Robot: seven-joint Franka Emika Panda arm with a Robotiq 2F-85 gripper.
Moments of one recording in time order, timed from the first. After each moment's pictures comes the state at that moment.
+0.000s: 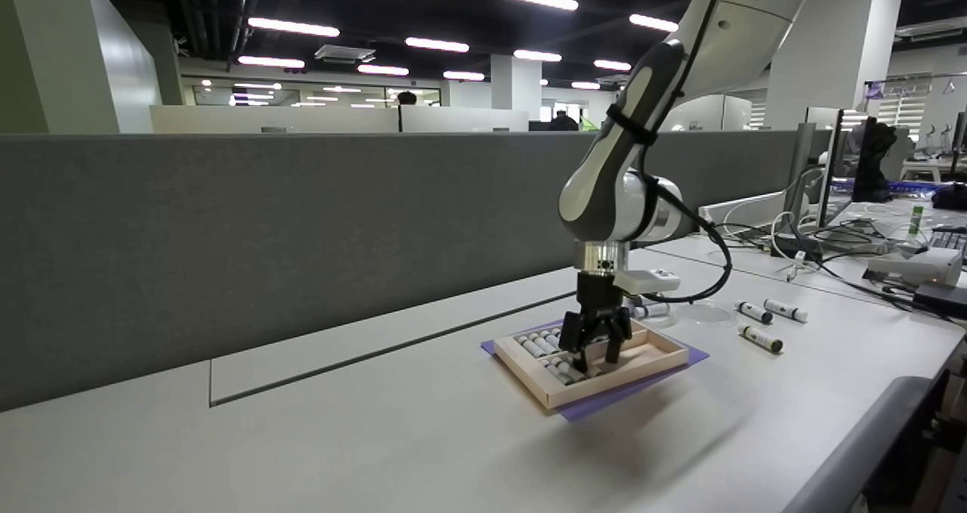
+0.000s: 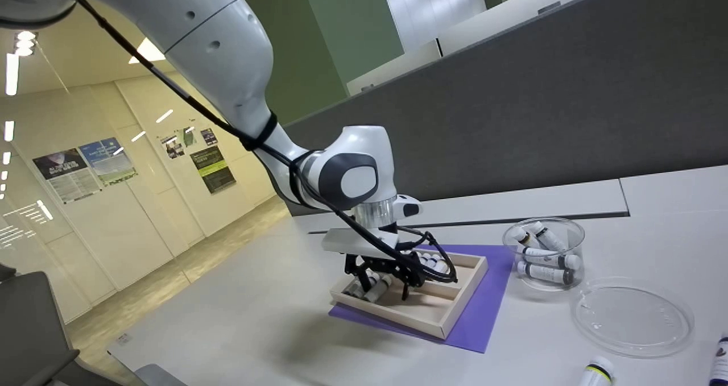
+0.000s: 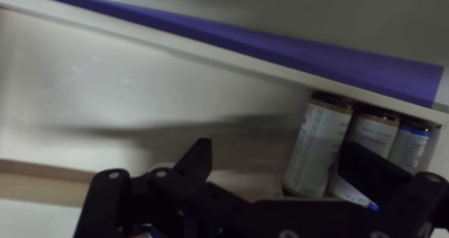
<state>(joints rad) -0.12 0.74 0.12 -2.00 0.20 2.58 -0.30</state>
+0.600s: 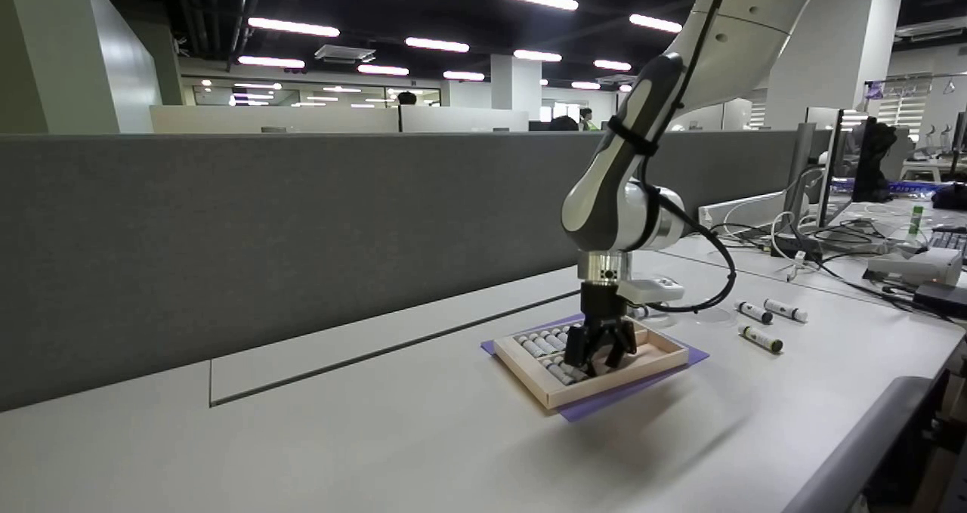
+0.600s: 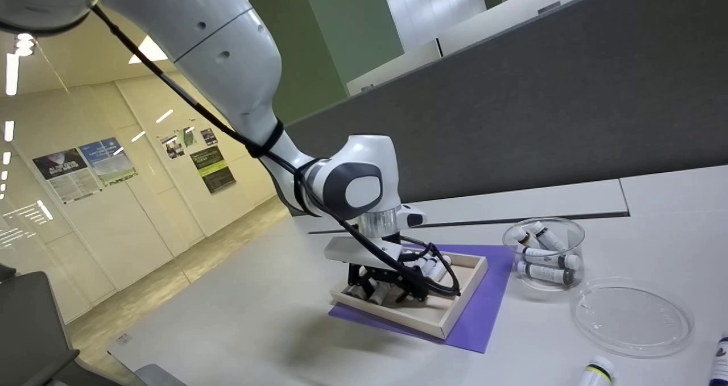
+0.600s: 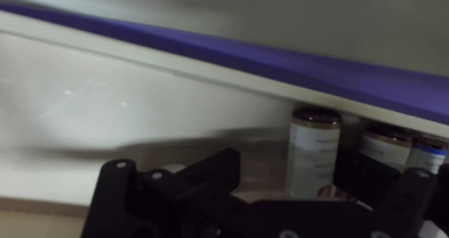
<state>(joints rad) -0.14 0.77 0.13 -1.99 0.20 2.58 -0.30</state>
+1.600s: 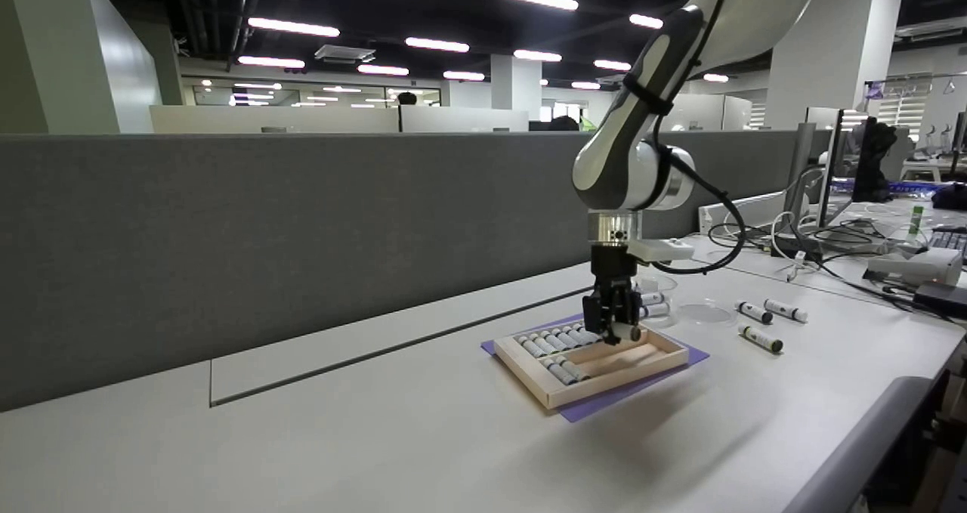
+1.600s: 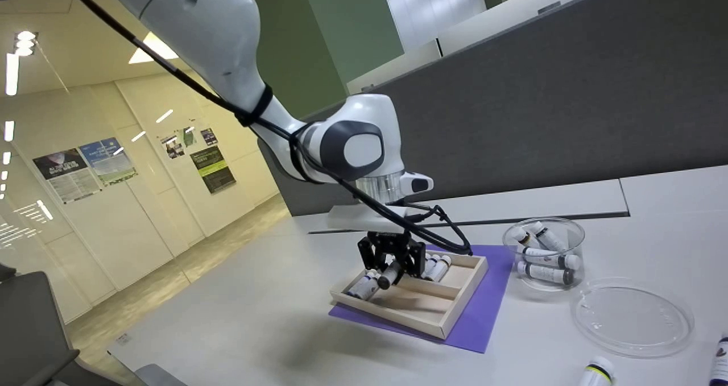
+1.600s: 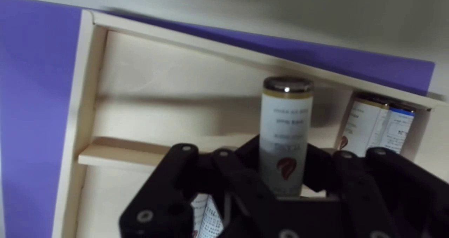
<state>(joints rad) -0.14 0.63 0.08 -2.03 0.18 2.50 -0.29</state>
